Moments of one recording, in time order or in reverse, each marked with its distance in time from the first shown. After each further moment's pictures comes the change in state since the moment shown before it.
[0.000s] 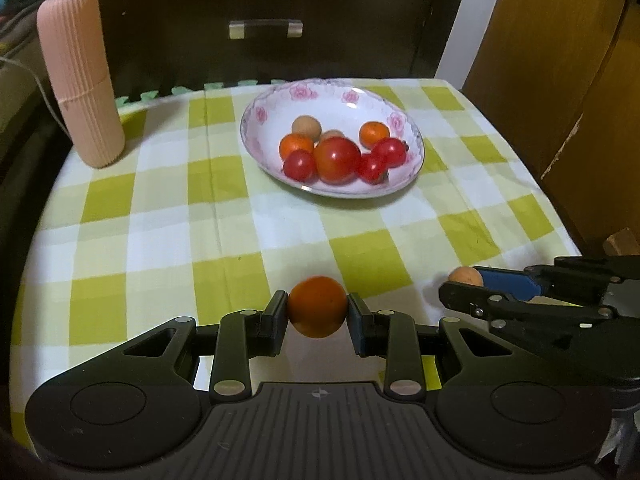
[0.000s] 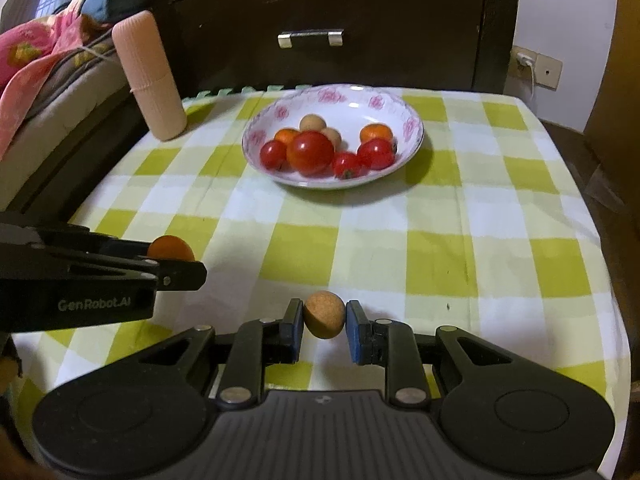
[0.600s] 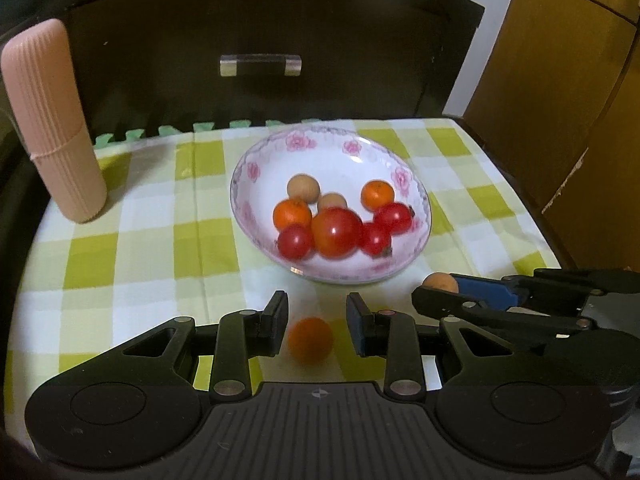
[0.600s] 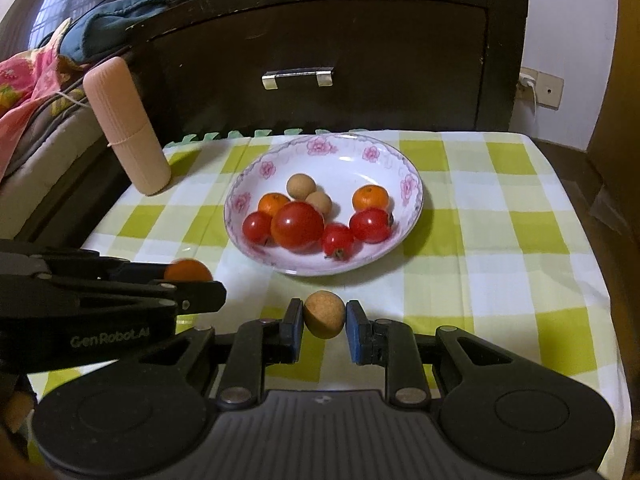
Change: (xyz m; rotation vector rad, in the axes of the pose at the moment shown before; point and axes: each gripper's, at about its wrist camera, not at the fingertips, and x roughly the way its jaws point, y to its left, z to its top) left arm 0.020 0.005 0.050 -0.017 -0.051 -0.020; right arm 0.020 -0.010 0.052 0.030 -0.055 0.007
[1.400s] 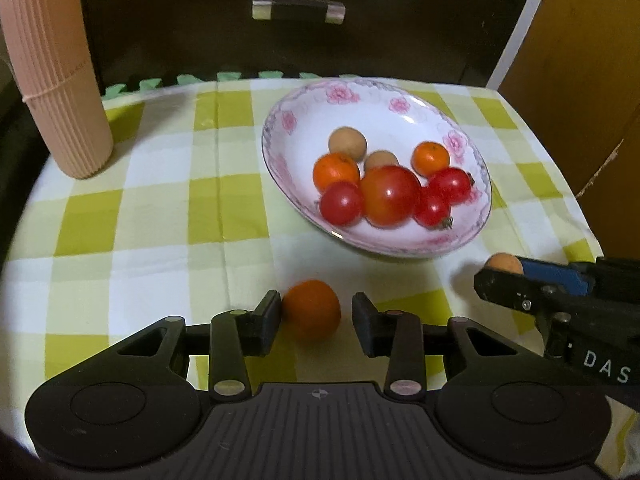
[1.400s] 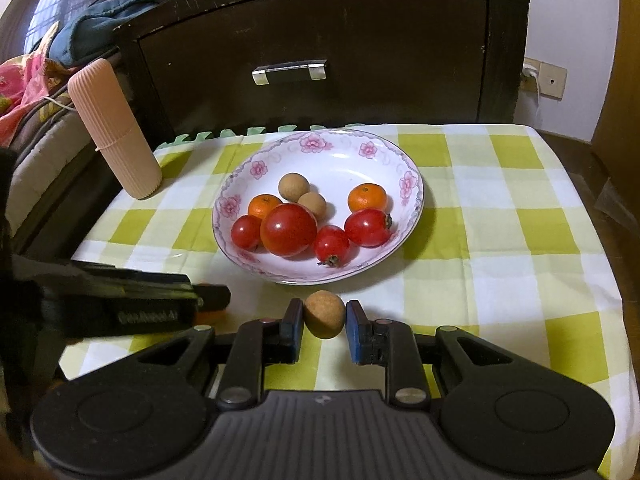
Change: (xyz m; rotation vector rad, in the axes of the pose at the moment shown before) left arm 0.038 0.022 -0.014 -0.045 0.093 0.049; right arm 0.014 -0.007 0.005 0.021 0.018 0.014
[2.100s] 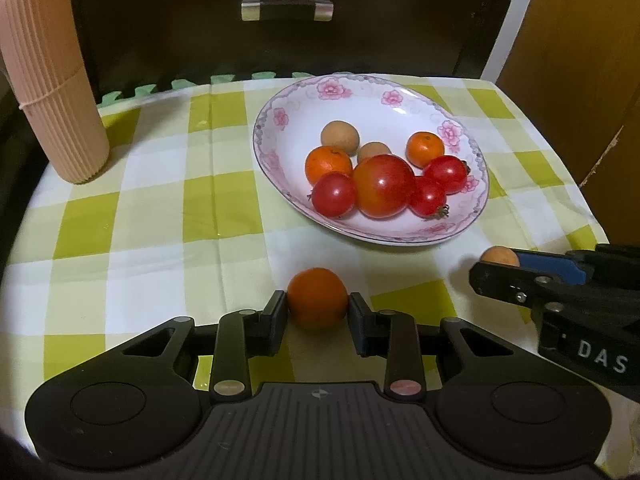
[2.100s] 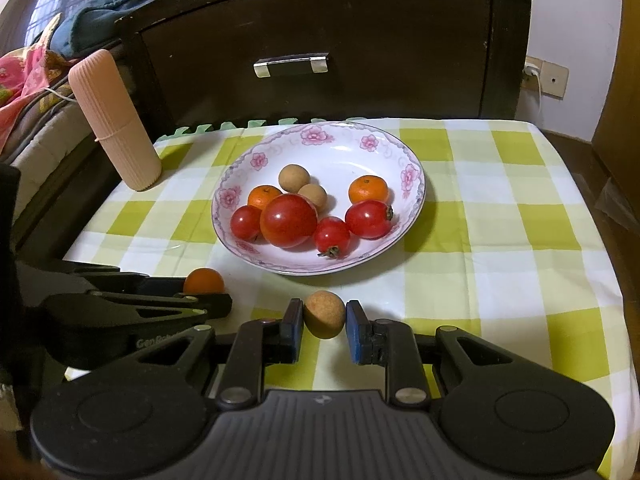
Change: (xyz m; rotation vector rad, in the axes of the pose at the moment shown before) left arm -0.001 -0.007 -0.003 0.040 -0.021 0.023; right arm 0.003 0.001 -0.004 -0.010 0.012 -0.005
